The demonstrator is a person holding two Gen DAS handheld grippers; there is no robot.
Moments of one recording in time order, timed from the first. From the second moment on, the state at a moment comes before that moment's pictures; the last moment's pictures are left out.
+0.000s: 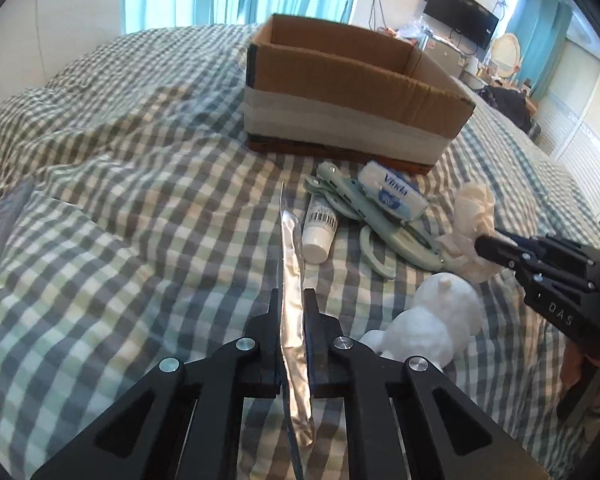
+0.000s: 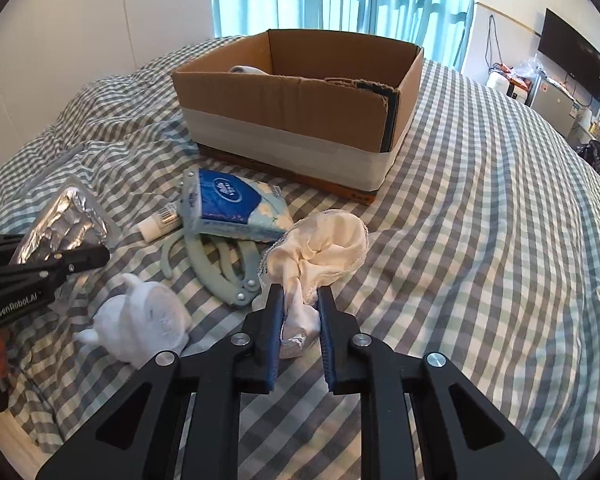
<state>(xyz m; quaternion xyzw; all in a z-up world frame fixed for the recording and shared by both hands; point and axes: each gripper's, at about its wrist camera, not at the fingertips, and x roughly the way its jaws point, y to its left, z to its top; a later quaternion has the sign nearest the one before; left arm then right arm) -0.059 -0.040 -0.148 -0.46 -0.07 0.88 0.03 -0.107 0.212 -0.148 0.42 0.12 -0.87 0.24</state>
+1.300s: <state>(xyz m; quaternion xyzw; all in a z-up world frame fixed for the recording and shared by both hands) -0.089 -0.002 -0.009 -0.33 -0.02 0.94 0.06 -0.073 0.199 0.020 0.27 0.13 -0.91 0.27</state>
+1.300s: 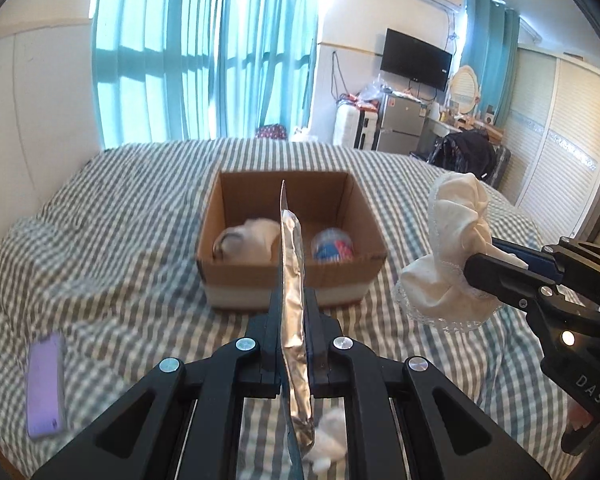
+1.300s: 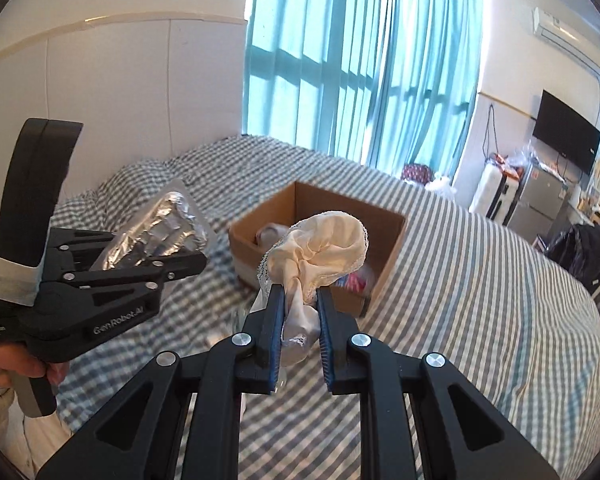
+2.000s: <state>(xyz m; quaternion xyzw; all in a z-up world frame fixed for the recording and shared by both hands) -0.242 -0.011 -0.019 -0.35 -0.01 0.93 0.06 -0.235 0.157 0.017 0.27 0.10 -0.91 0.29</state>
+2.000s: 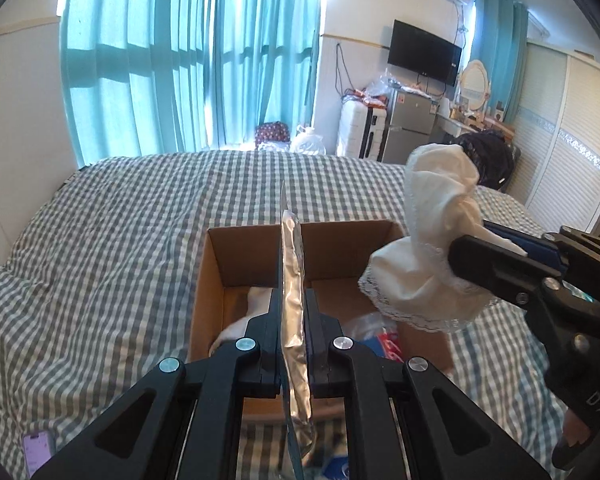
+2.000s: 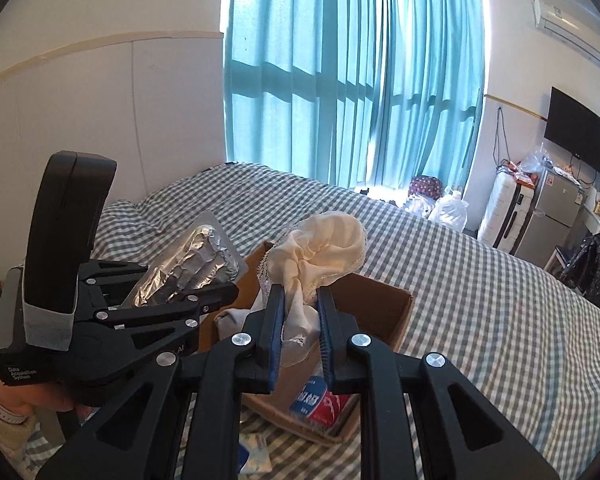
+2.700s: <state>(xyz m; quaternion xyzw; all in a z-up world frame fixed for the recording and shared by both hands) -0.294 0.006 -0.105 -0.43 -0.02 0.90 0.07 -0.327 0.159 -0.088 0.36 0.06 -0.89 0.28</state>
